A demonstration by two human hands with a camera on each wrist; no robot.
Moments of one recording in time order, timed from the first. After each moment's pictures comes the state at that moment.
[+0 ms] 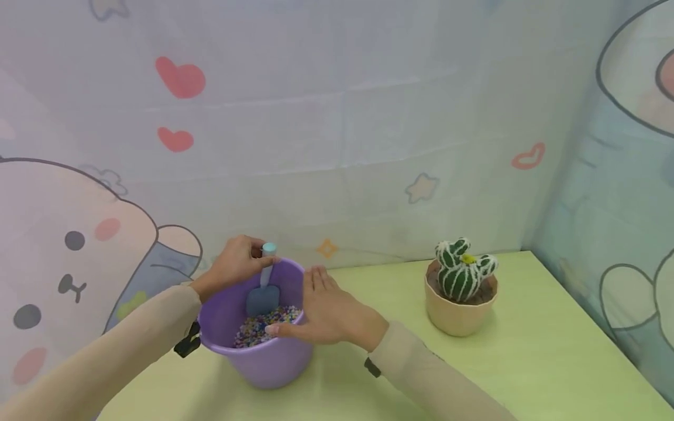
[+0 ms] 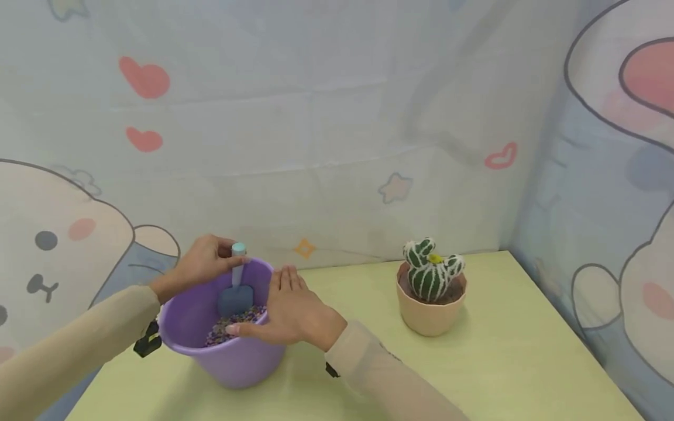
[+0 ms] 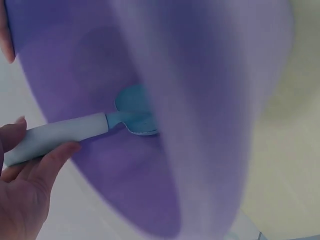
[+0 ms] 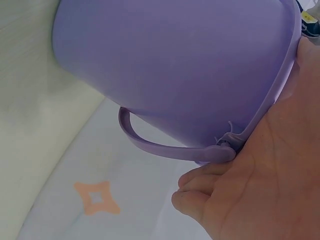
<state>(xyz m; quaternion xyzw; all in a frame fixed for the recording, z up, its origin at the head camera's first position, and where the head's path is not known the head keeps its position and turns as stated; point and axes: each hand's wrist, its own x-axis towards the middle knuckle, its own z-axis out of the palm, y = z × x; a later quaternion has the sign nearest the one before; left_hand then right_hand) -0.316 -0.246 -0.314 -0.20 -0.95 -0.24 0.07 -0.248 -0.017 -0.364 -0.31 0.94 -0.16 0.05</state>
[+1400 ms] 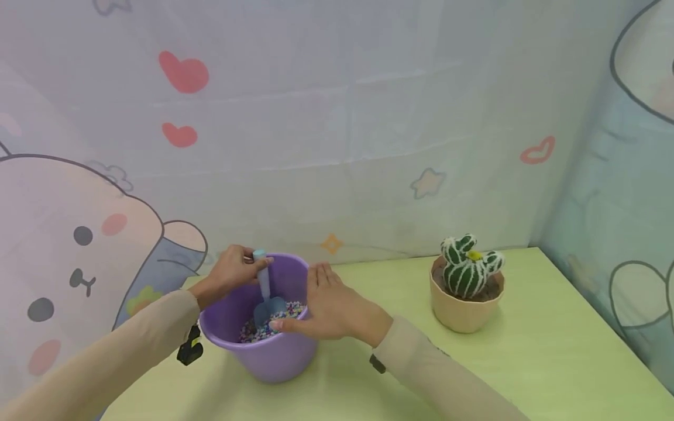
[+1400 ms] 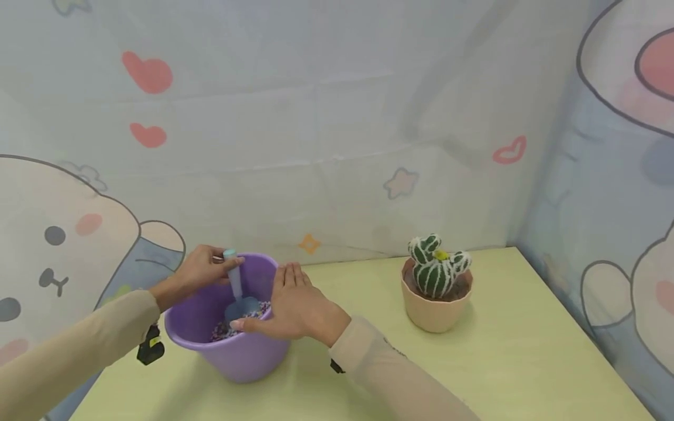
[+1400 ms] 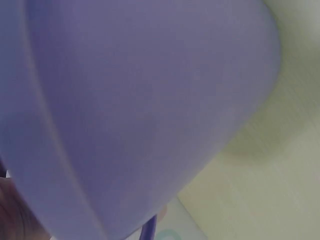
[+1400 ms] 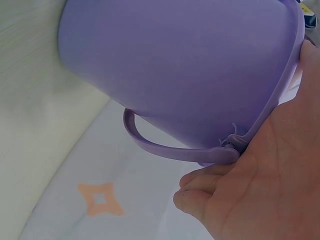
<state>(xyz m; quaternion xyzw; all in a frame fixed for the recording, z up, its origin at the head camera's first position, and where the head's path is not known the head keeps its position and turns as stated) -0.303 -0.258 -0.330 -0.04 -0.92 -0.39 -0.03 -0.246 -0.018 -0.361 -0.31 0.94 -0.15 0.06</state>
